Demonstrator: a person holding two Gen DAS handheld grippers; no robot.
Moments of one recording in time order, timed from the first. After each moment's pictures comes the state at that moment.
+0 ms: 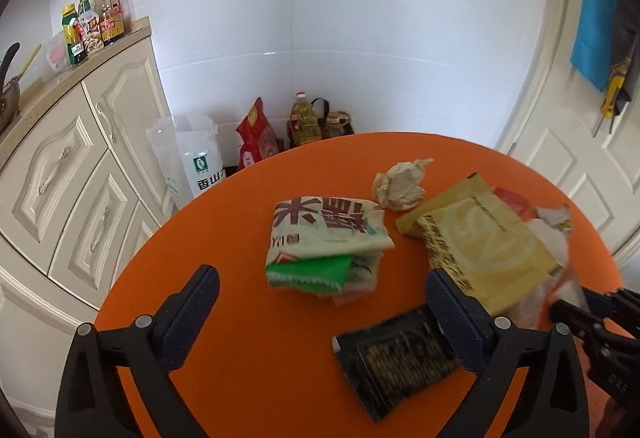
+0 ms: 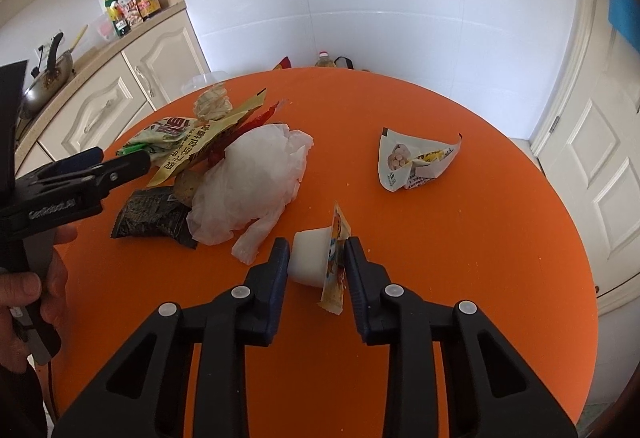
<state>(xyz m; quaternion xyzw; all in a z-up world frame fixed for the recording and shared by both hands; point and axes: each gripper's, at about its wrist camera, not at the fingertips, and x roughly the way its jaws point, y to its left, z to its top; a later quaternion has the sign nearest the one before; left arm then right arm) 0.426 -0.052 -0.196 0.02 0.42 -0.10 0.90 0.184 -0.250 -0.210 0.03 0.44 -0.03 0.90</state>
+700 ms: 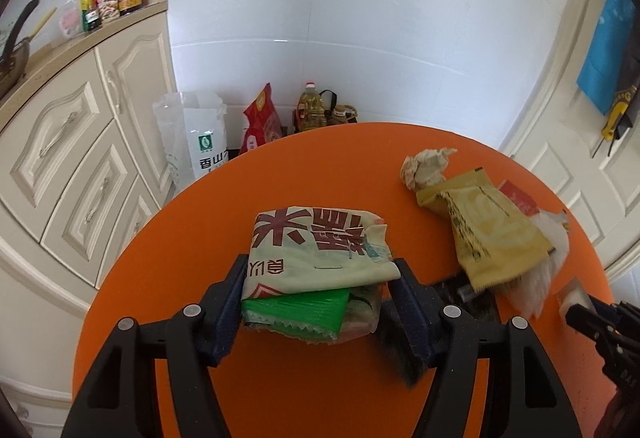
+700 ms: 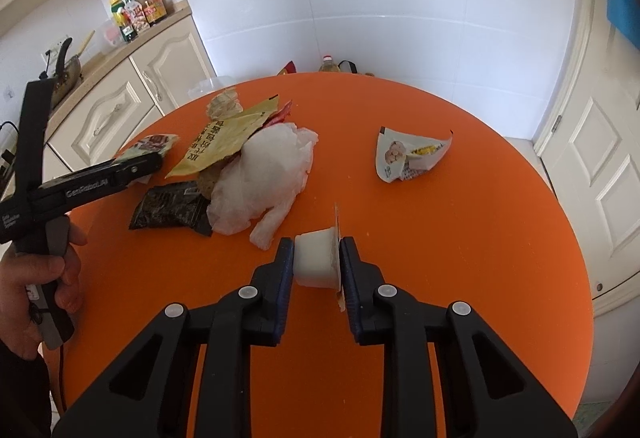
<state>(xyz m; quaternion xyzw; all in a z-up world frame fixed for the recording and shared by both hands) 0.464 -0.015 -0.237 -0.04 0.43 -0.09 0.90 0.160 -0.253 -0.198 0.04 0.44 -0.02 0.90</state>
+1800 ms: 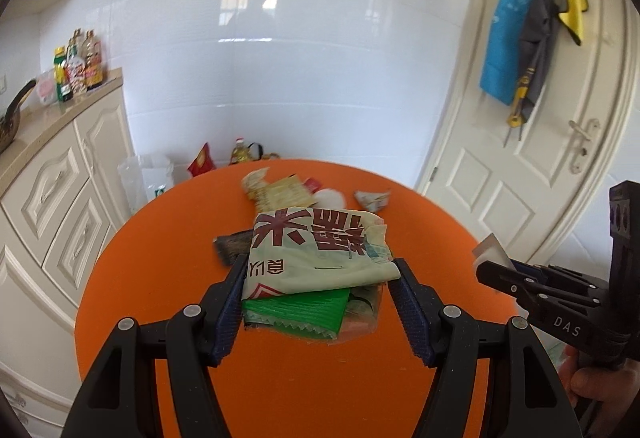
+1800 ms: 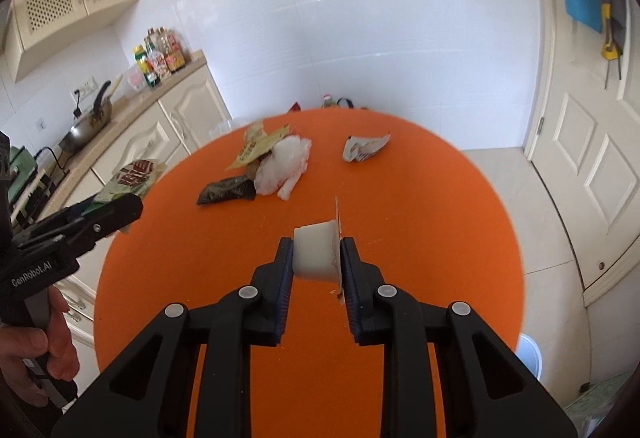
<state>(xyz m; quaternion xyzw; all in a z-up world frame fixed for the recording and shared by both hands) 0.146 -0.064 -0.114 -0.01 0.33 -0.19 0.93 0.017 -0.268 -0.127 0.08 0.34 -0.02 0.94</state>
